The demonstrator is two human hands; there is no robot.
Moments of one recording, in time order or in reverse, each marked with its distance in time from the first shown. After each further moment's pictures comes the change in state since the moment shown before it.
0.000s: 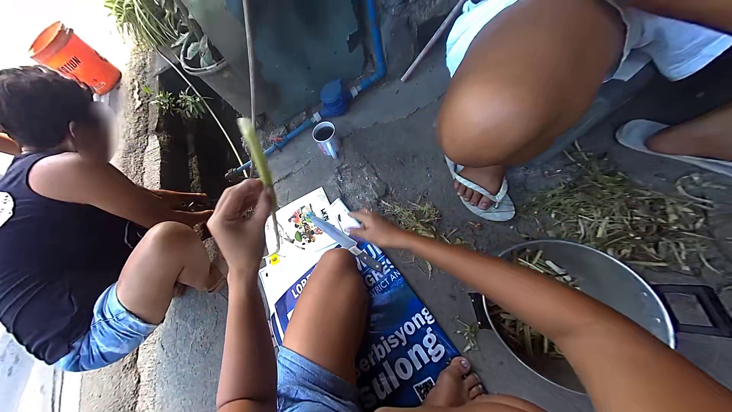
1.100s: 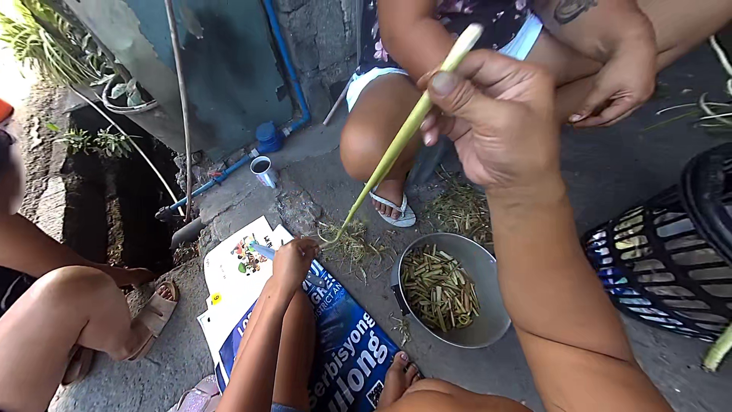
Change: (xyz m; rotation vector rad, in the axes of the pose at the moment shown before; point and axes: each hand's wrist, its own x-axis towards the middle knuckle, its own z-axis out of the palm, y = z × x) left_hand -0.074 0.019 0.134 0.207 -0.895 -0.278; right_hand -0.209 -0.138 -0.178 0.376 0.874 -0.726
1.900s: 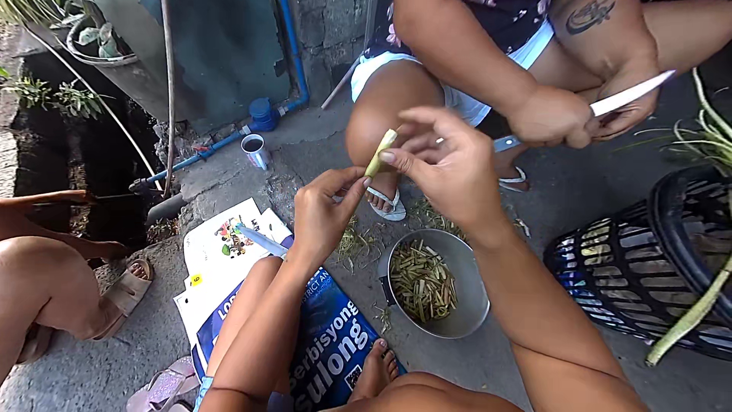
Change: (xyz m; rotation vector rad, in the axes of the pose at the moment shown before) left_hand 0.000 0.109 -0.039 -0.506 0.524 0.587; right_hand -0.044 0.022 0.021 -0.680 -0.171 -0.040
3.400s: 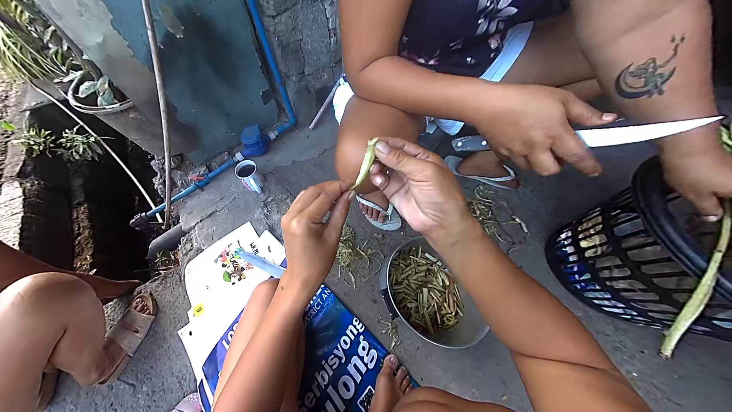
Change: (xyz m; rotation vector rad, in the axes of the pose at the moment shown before) left_hand 0.006 0.011 0.004 0.069 0.117 0.212; right_hand 0.005 -0.003 0.015 1.087 0.206 0.547
